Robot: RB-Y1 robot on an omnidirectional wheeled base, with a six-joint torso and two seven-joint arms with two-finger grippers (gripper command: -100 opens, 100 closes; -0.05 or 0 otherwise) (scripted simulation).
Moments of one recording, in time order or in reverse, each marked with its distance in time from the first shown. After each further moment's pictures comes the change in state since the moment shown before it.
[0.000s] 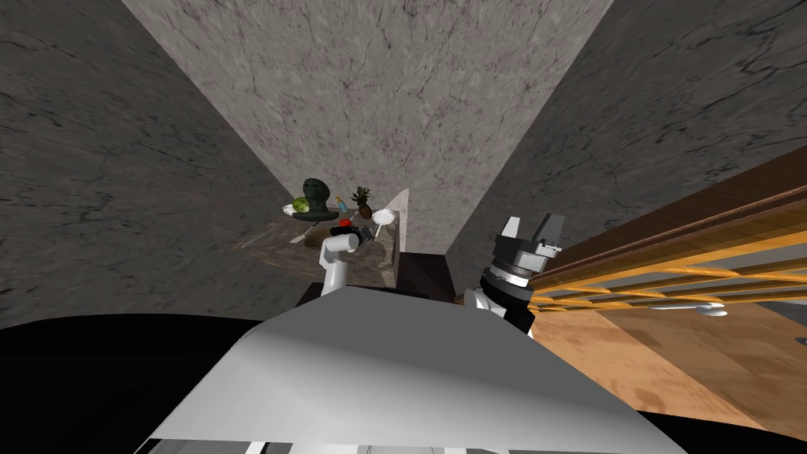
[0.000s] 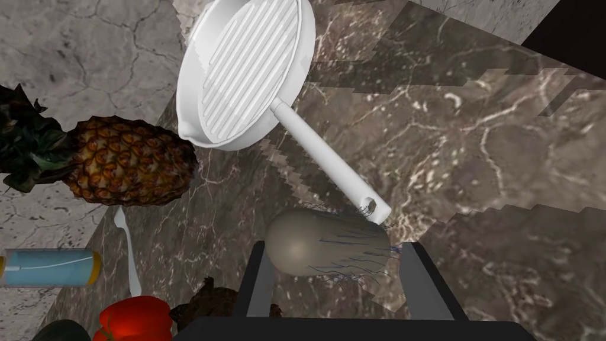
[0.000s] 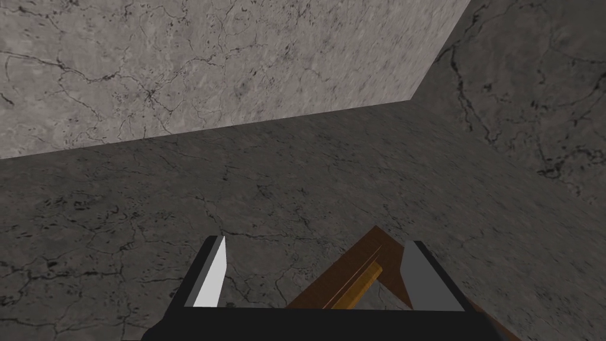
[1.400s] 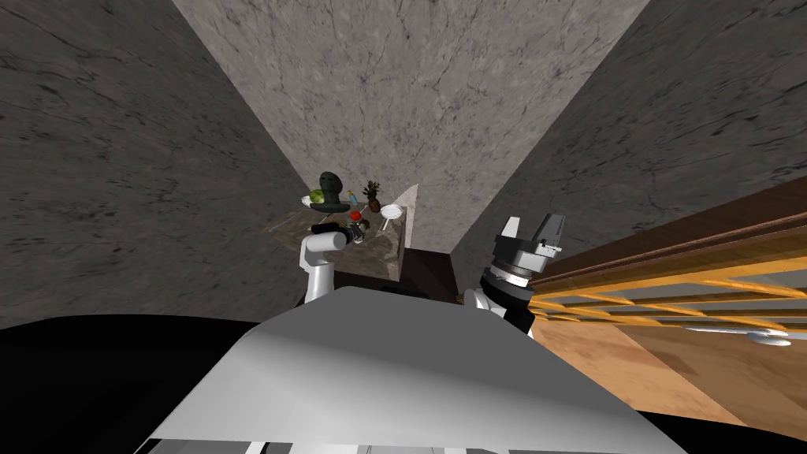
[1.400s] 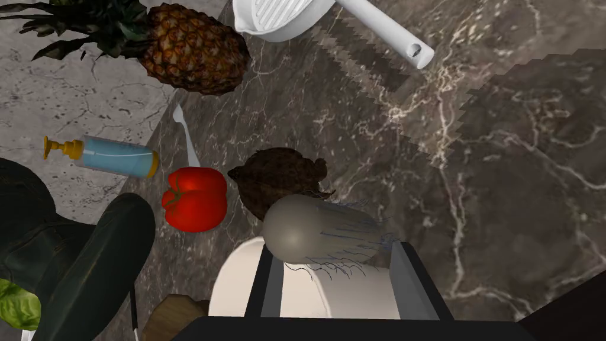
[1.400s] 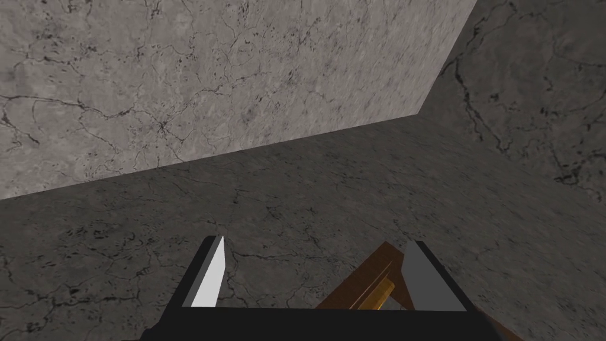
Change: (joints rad) left arm 0.041 0.094 0.054 -0.160 0.038 0.085 0.033; right arm 0.000 0.000 0.000 0.000 0.000 0.000 0.000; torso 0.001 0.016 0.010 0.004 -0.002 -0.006
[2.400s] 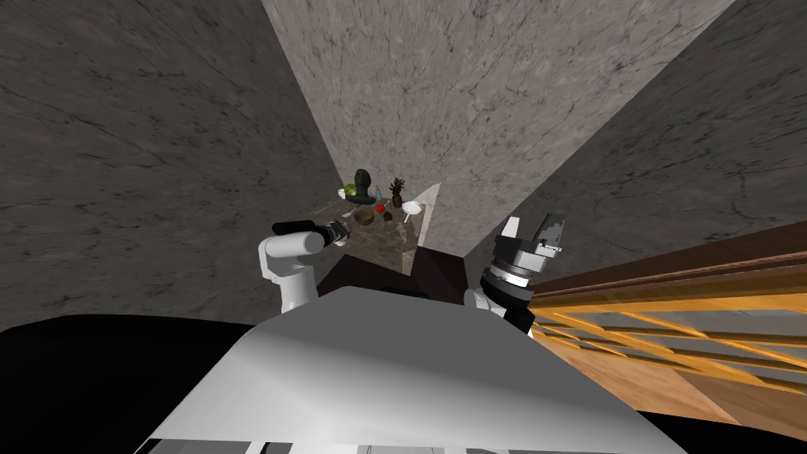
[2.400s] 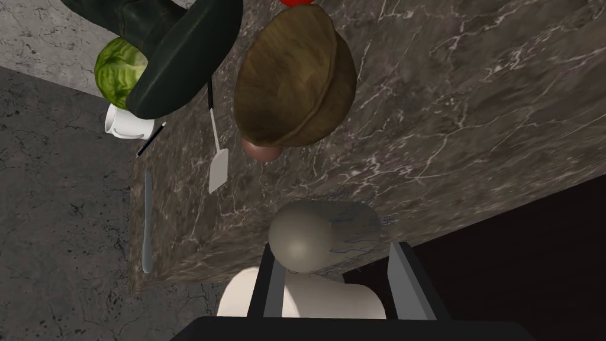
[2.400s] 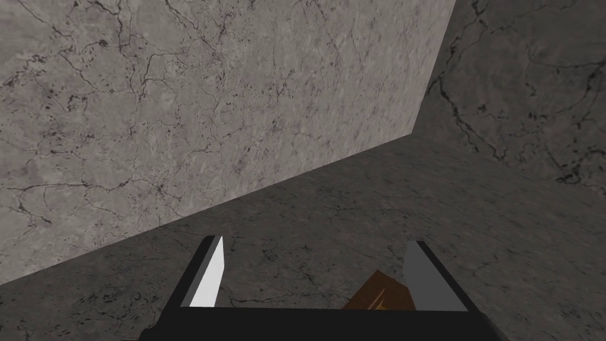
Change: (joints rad) left arm 0.051 0.059 0.153 -0.223 0.060 0.184 0.100; right arm 0.000 0.000 0.000 0.000 0.000 0.000 0.000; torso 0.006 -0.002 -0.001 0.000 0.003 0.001
